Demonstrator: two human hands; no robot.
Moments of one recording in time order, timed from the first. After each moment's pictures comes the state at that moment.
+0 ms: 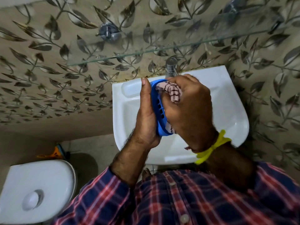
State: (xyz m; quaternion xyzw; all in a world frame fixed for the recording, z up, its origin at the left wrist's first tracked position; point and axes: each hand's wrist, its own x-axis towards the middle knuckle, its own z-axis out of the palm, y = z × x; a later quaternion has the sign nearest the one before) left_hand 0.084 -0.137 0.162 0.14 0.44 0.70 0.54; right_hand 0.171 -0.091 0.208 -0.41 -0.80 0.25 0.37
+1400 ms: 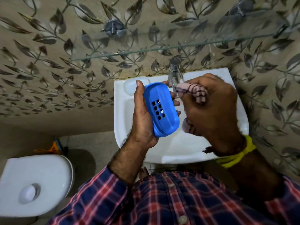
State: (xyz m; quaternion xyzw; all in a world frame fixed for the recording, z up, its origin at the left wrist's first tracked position) left_hand 0.075 -0.145 0.149 0.09 0.42 0.70 0.57; right_hand 0.198 -0.073 0.204 -0.39 -0.81 0.24 0.37
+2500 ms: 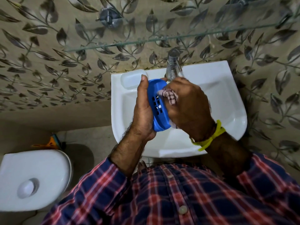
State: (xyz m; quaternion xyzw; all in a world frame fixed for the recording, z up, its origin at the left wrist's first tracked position) left_hand 0.077 -0.142 0.147 0.09 0.45 0.67 0.58; right_hand 0.177 -0.076 0.173 -0.33 -0.88 0.22 0.25
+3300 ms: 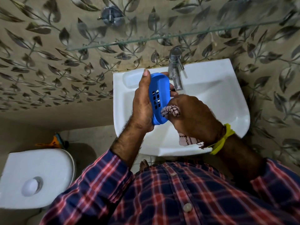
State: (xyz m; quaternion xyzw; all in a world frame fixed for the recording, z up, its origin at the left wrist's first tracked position) left_hand 0.066 -0.133 0.145 0.11 0.50 0.68 0.52; right_hand 0.191 -0.080 0.163 -0.35 -0.88 0.30 0.08
